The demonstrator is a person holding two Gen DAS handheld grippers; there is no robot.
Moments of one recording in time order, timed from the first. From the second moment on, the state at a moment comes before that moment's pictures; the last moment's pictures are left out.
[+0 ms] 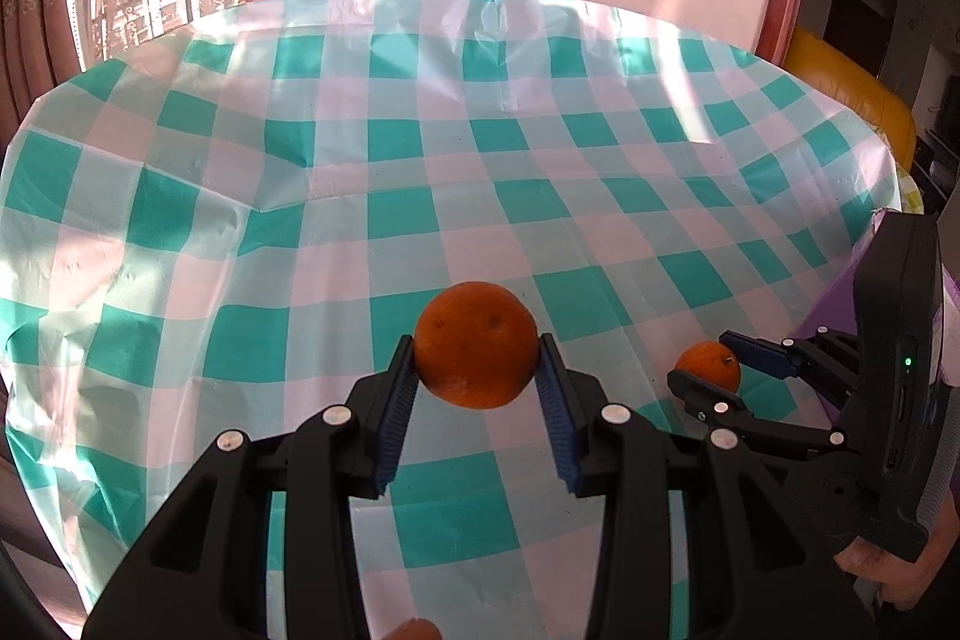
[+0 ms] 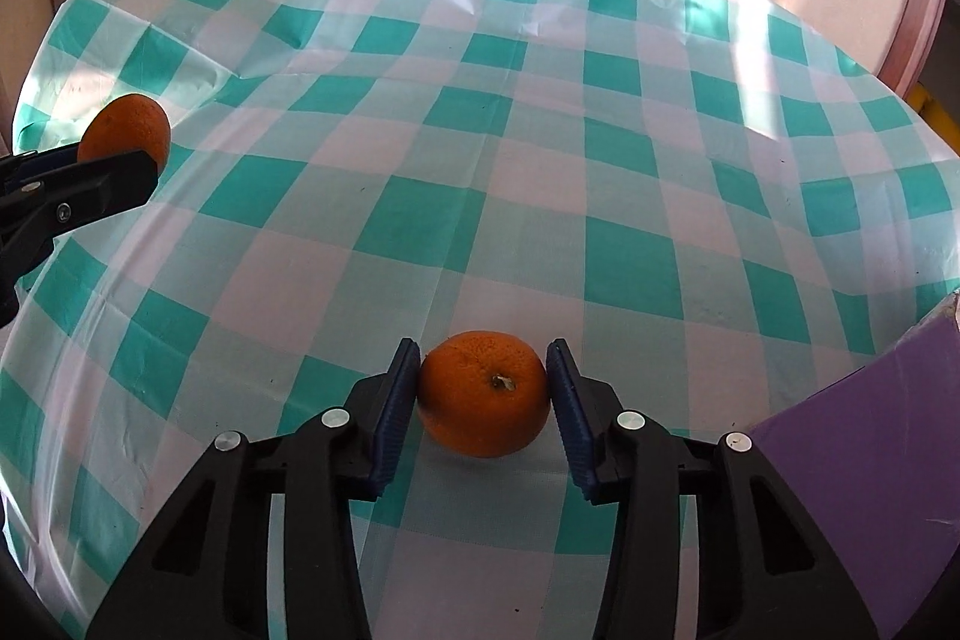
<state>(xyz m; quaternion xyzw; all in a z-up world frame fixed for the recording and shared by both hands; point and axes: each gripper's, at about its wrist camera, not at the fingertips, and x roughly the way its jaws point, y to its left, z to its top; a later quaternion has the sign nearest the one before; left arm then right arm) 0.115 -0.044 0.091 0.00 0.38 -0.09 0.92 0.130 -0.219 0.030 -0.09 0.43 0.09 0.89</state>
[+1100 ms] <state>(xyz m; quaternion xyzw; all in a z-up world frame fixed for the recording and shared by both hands) -0.032 -0.132 0.128 0.04 0.35 -0.21 0.91 -0.054 -0.304 0.123 -0.04 0.33 0.03 0.94</state>
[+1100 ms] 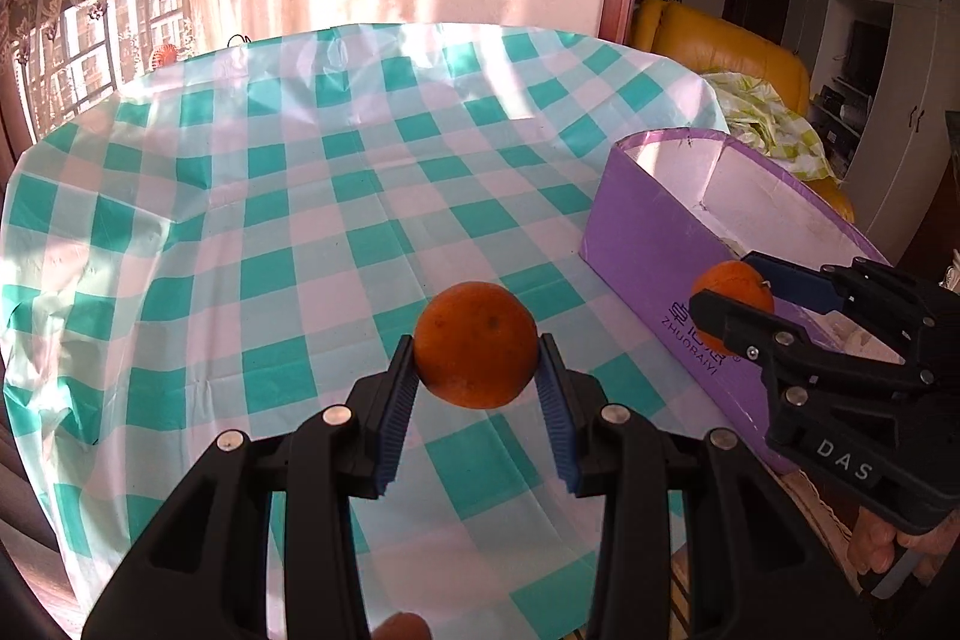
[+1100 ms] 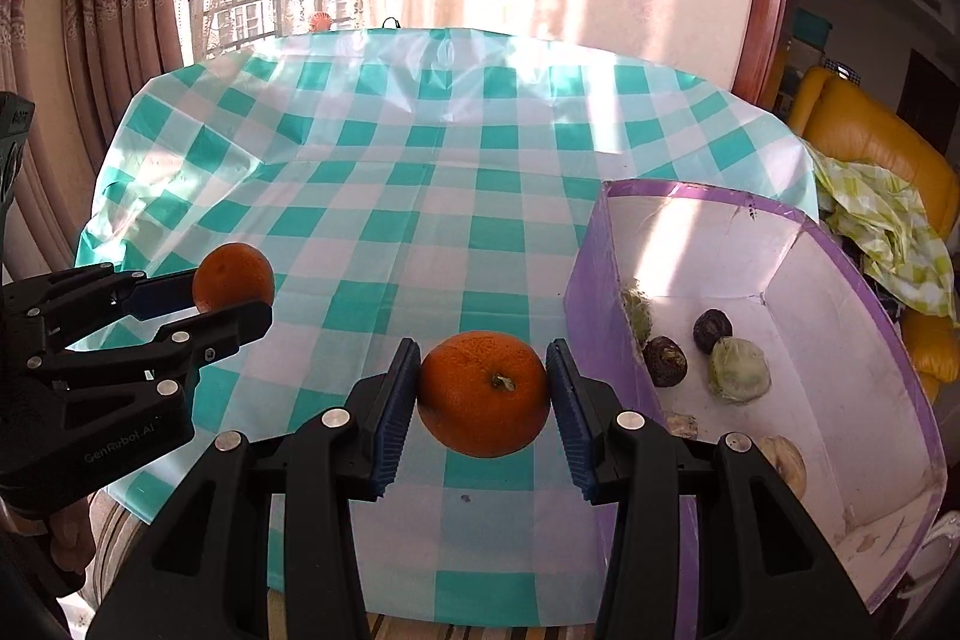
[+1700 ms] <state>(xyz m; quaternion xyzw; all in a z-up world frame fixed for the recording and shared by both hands) -0.026 -0.331 0.130 0.11 0.33 -0.33 0.88 -0.070 -0.475 0.100 0.03 0.35 -0.18 0.92</state>
